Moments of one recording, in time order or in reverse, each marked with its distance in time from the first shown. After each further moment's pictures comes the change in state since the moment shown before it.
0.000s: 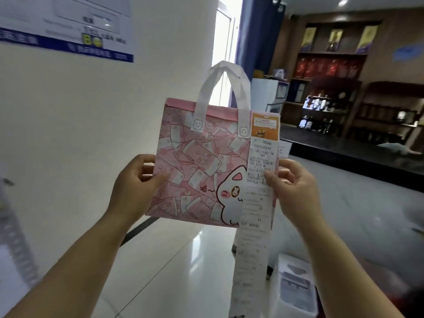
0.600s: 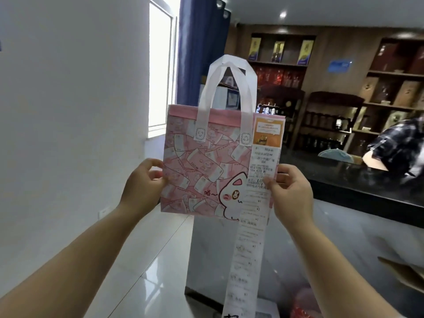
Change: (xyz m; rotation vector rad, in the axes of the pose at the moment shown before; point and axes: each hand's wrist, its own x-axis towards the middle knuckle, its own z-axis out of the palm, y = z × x) left_hand 0.224 -0.060 0.319 -0.052 -0.243 -0.001; right_hand 0.253 0.140 -0.141 -0.286 0.327 -0.107
